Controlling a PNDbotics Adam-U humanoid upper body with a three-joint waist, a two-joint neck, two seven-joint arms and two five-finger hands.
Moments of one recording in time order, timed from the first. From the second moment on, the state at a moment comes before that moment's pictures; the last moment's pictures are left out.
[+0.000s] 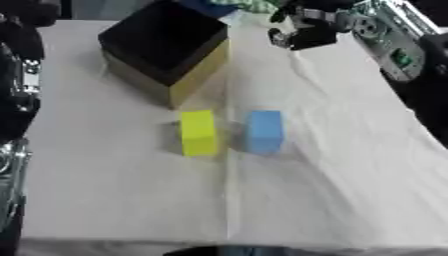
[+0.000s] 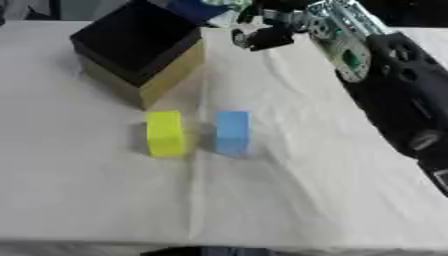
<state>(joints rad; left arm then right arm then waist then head) -0.26 0.27 0.07 -1.99 -0.30 -0.30 0.06 -1.10 -0.44 0.50 -1.08 0.70 -0.11 0.53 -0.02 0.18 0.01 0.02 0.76</state>
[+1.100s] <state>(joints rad) -0.24 0.28 0.06 -1.99 -0.30 -0.29 0.05 -0.96 -0.48 0.53 -1.05 0.61 -0.42 0.42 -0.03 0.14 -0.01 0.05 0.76</state>
